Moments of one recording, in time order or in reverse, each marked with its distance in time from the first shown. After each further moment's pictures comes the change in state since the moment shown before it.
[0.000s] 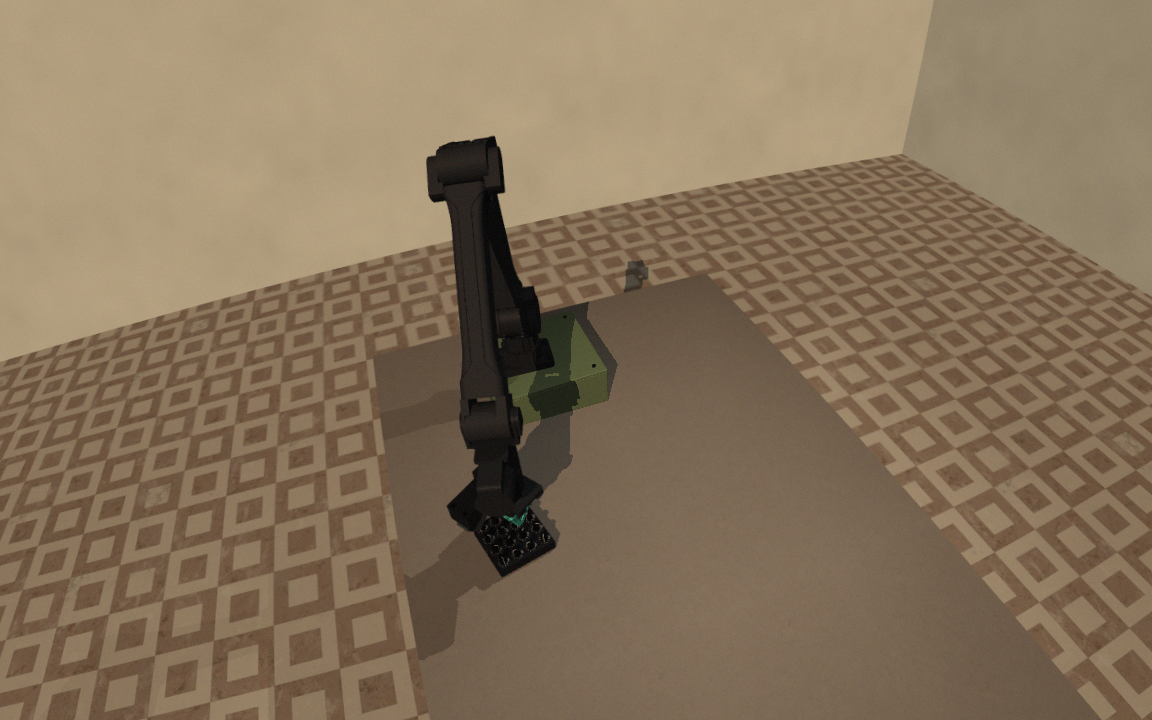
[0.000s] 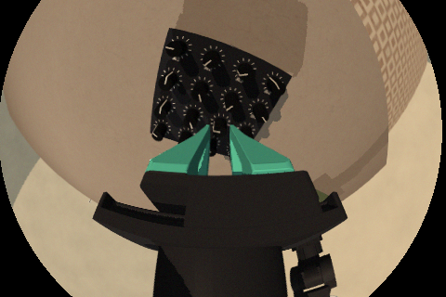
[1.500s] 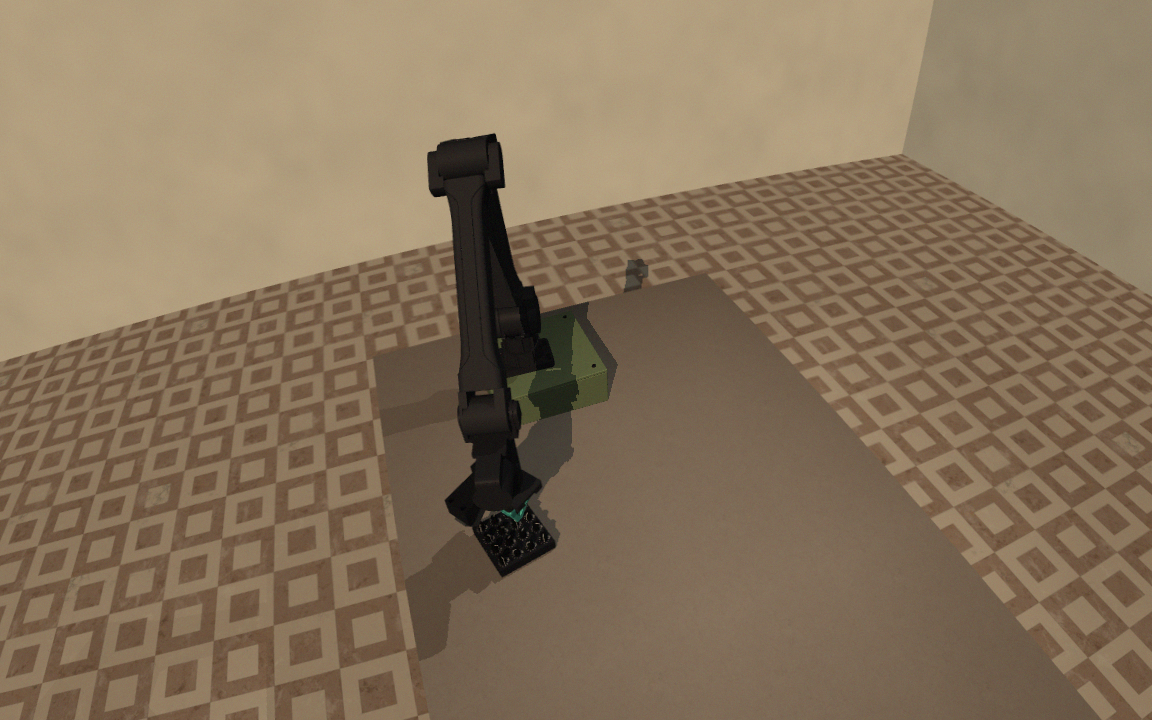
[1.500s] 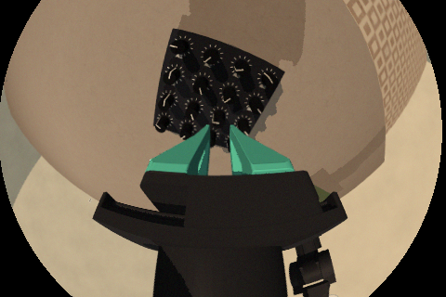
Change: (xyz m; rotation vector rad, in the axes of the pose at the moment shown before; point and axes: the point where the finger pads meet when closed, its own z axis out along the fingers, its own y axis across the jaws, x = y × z) arm 0.001 -0.001 -0.013 0.002 0.002 0.000
